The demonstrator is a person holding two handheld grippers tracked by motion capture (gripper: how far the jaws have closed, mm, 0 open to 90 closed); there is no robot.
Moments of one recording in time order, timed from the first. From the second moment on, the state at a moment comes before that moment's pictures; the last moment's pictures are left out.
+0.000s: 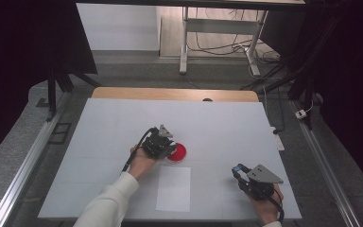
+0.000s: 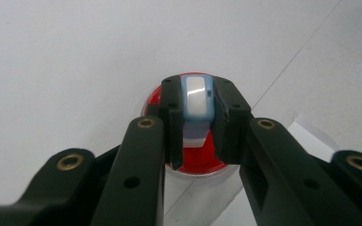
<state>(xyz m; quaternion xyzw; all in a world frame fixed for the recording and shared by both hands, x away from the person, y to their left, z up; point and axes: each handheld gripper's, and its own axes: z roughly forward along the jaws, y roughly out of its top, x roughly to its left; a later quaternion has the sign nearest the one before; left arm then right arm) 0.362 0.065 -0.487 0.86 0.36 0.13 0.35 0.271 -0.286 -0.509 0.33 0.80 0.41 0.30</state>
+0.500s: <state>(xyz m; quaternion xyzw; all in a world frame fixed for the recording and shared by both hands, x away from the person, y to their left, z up) 0.364 0.065 -0.490 0.86 0.36 0.13 0.34 0.271 -0.286 -0.509 0.33 0.80 0.40 0.30</state>
